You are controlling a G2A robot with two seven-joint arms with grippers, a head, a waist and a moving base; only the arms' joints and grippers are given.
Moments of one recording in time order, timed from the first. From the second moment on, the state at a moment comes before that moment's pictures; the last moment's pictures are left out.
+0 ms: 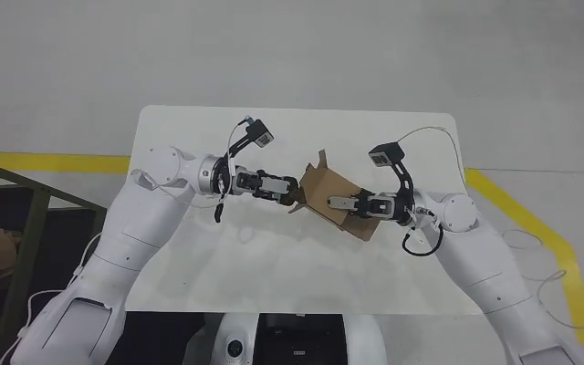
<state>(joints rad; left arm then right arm) 0.93 -1.05 -1.09 -1.44 -0.63 -0.29 -1.40 -1.03 -1.07 1.00 -1.40 0.68 -0.62 1.21</state>
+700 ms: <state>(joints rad) 0.94 -1.06 -1.10 -1.50 -0.56 -0.46 -1.35 -1.03 -1.08 0.97 -1.37 0.79 -0.55 1.27</state>
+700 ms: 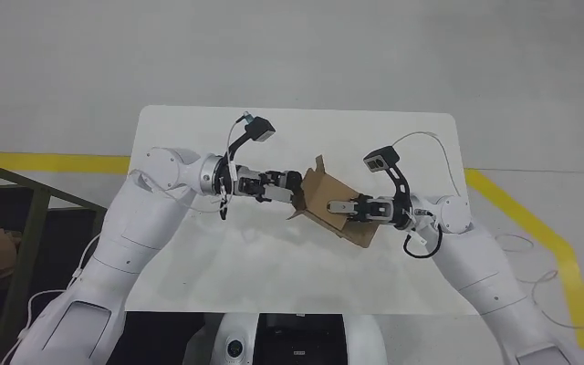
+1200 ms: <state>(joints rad) 0.93 -1.06 -1.09 -1.53 -0.50 -0.53 -1.29 -1.02 -1.09 0.96 -1.33 0.85 -0.53 1.29</state>
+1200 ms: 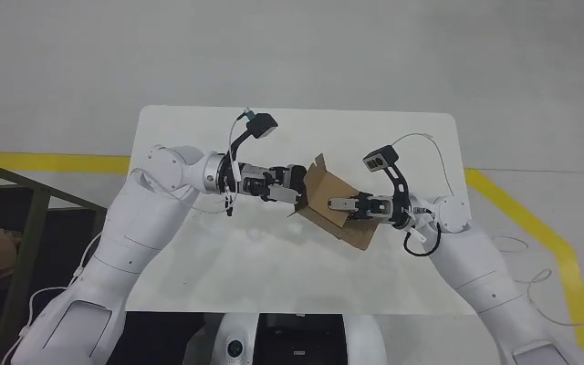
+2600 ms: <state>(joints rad) 0.96 -1.00 -1.03 -1.57 -0.23 -0.86 -0.97 -0.99 -1.10 1.02 -1.27 0.88 -0.34 1.48</state>
